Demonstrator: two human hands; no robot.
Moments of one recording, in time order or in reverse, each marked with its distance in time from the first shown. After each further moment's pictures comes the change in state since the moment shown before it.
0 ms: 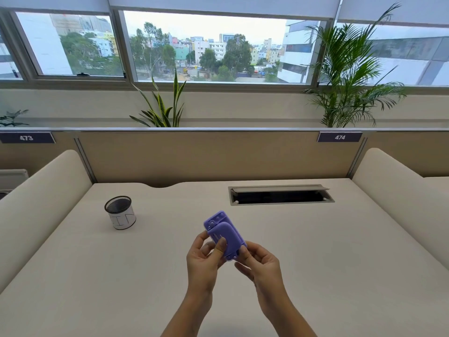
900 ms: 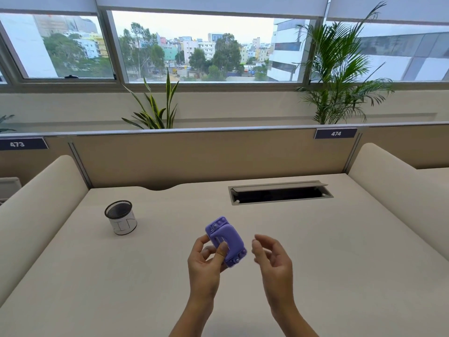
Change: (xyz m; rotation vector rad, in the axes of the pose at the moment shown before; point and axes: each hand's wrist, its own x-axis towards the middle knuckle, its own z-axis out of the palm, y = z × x) left_hand 0.009 -0.005 -0.025 0.130 0.002 0.037; right_hand -0.006 0.010 0.012 -0.267 0.235 -0.317
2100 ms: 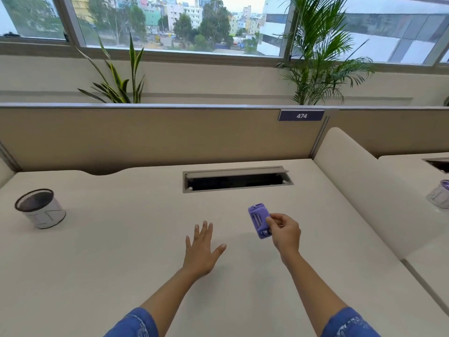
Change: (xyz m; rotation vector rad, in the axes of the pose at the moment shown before) left_hand 0.078 -0.161 0.133 1.298 -0.505 0.017; right_hand 0.194 0.082 -0.190 -0.348 0.225 0.177
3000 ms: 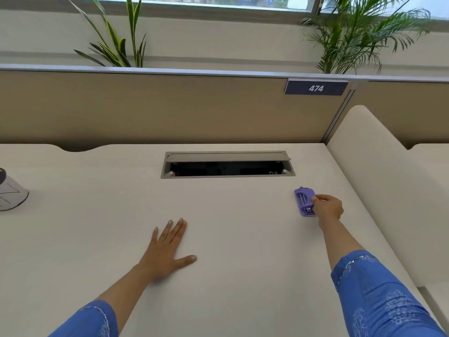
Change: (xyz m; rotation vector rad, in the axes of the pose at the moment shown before) left_hand 0.047 -0.046 0.041 0.259 -0.125 0.048; right_hand 0.247 0.081 -0.079 -0.208 0.162 0.317
